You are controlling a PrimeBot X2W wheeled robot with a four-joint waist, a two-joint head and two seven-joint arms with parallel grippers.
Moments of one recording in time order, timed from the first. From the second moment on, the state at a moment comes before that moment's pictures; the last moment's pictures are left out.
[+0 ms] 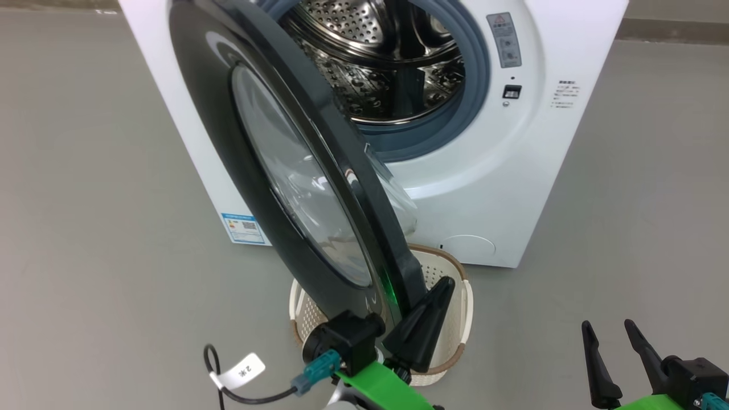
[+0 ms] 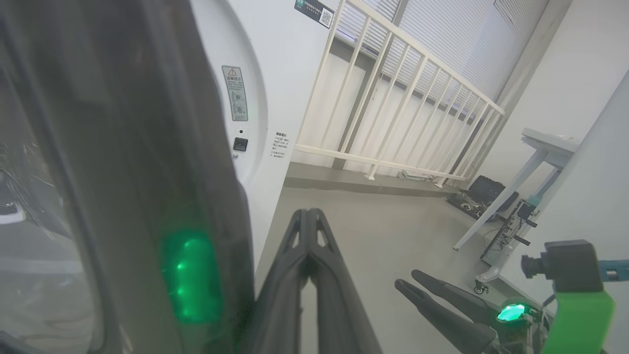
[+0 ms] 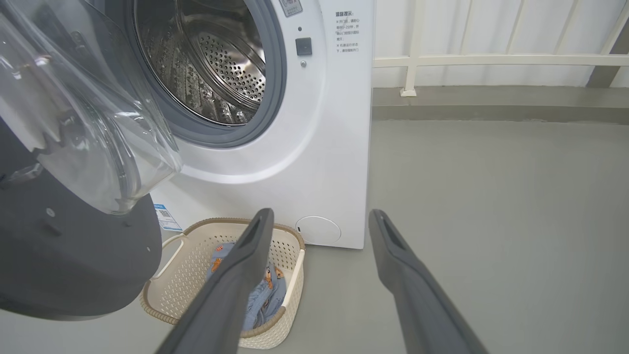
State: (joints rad) left arm -0.37 -0.01 -0.82 0.32 -0.64 0.13 -0.25; right arm 0.15 -0.04 -0.10 0.10 0.17 0.13 -0.10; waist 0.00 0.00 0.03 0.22
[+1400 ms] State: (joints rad) left arm -0.24 0.06 -0.79 0.20 -0.50 0.15 -0.26; right arm 0.15 -0.04 -0.10 0.14 0.18 0.13 -0.10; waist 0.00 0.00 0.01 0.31
